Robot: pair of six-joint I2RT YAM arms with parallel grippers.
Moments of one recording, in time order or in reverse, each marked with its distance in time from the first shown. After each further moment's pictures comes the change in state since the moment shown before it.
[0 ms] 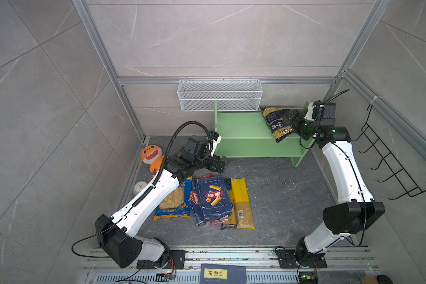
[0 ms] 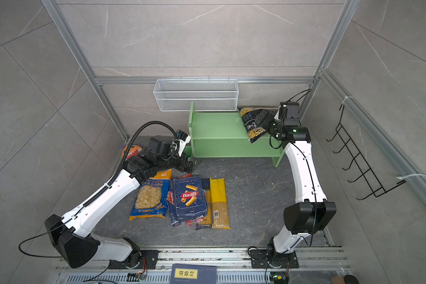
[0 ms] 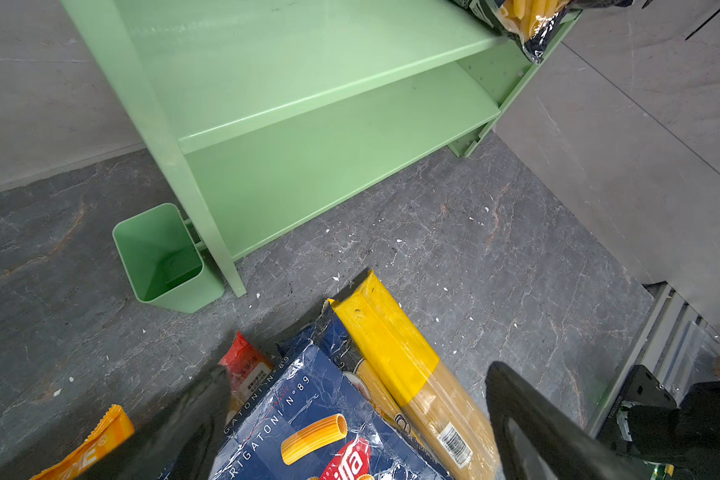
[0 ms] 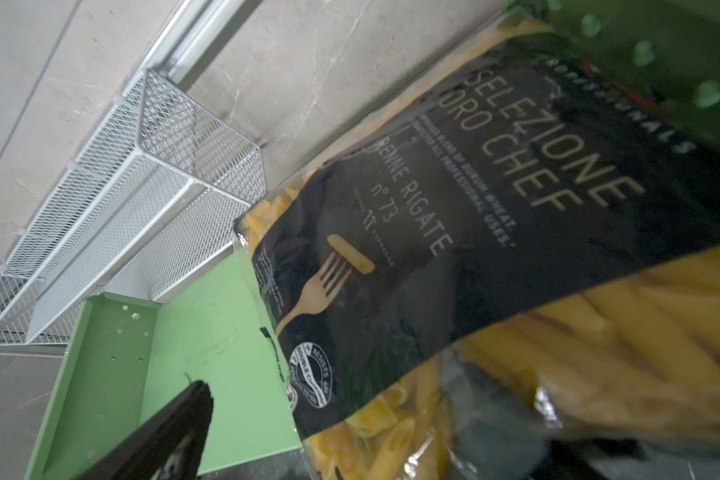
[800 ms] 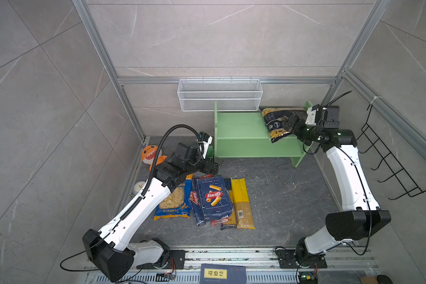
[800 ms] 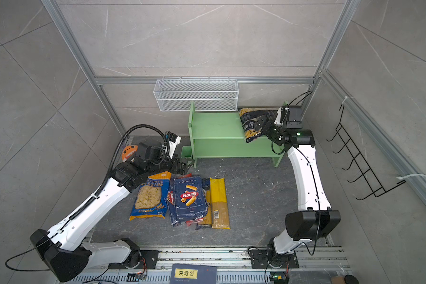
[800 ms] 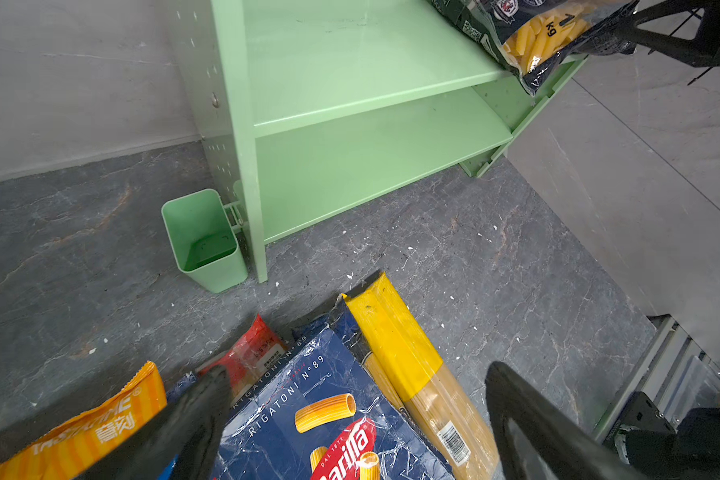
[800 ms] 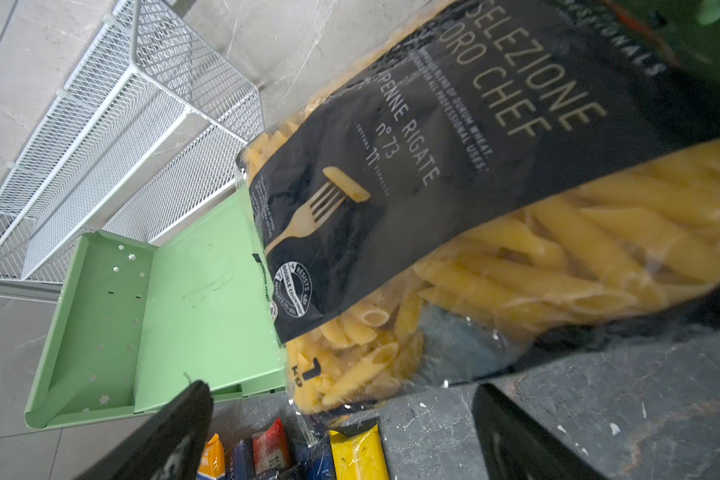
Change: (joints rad) left arm 0.021 -0.143 -0.094 0.004 -0.066 -0.063; right arm -0.001 -0.071 -0.037 -0.103 -0.063 -0.069
